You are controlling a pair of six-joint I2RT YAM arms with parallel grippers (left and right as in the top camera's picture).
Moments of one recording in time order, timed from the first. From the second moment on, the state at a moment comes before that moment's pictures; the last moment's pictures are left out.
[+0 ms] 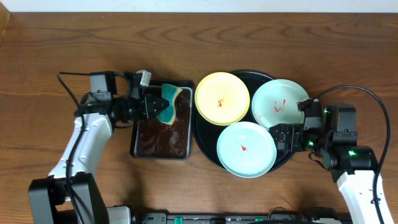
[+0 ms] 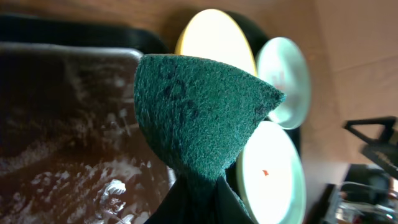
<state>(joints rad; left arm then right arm) 0.11 1.51 0.89 -0.47 0.92 -0.01 0.02 1.02 0.71 -0.70 -0.36 0.08</state>
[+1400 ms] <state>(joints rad) 0.18 1.51 0.89 -0.38 1.26 0.12 0.02 1.02 0.71 -0.70 -0.36 0.08</state>
